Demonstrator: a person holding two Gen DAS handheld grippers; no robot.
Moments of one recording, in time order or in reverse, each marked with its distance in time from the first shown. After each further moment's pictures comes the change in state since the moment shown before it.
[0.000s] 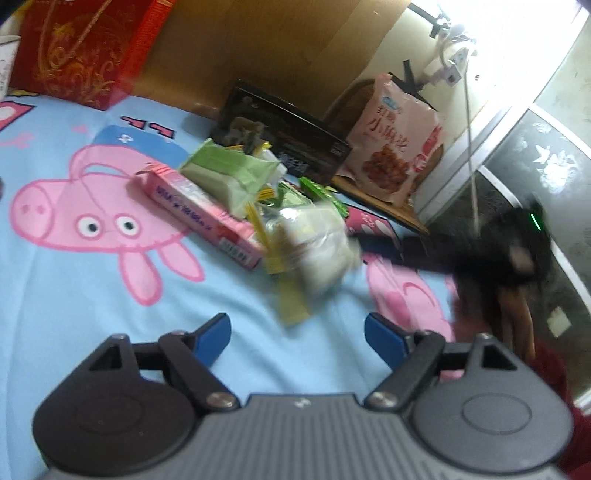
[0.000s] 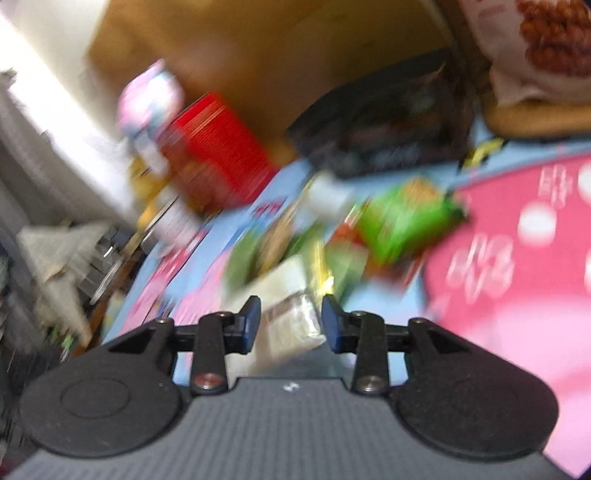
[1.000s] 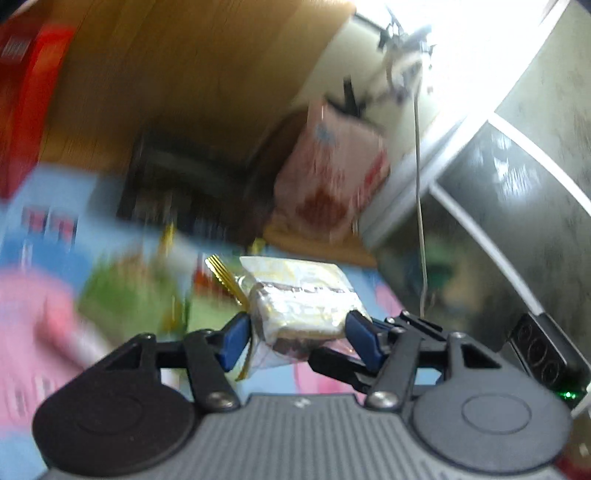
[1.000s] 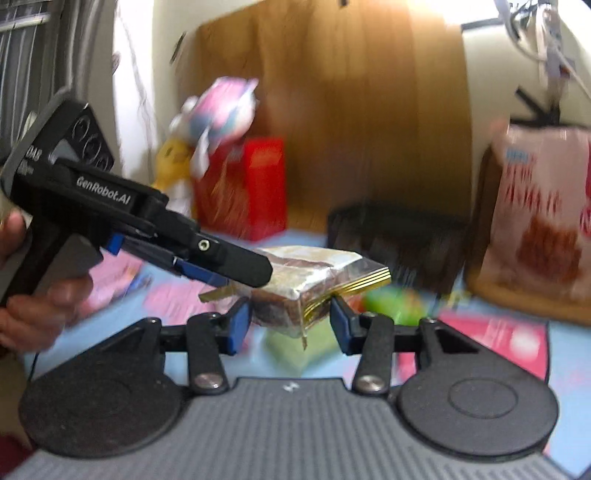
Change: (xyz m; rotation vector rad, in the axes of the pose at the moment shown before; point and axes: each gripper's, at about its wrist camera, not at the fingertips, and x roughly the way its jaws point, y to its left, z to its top) left arm 0.029 -0.048 0.123 0.089 -0.013 -0.135; right arm -0.056 0.079 -0.012 -0.525 -0.257 -0.239
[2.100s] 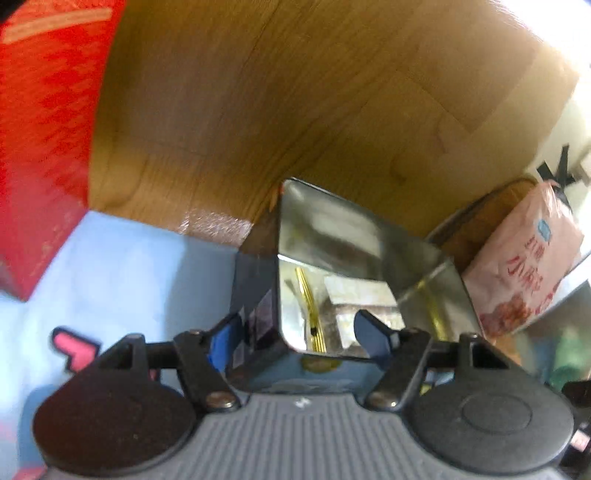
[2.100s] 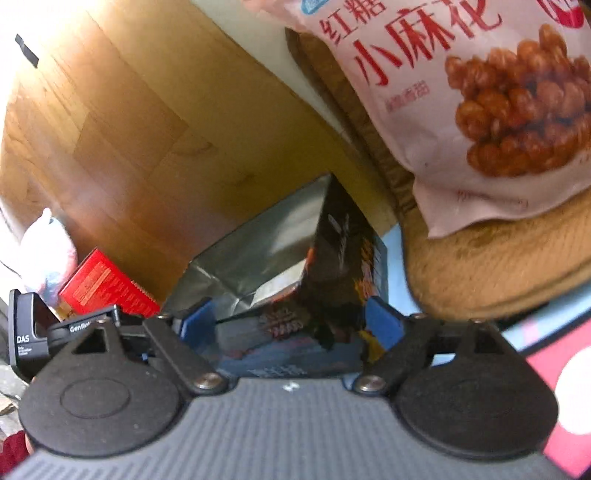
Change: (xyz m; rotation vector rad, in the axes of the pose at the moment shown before) left arm 0.123 0.130 0.091 -0.201 0.023 0.349; right arm 0.132 -0.167 0.002 0.694 0.035 -0.070
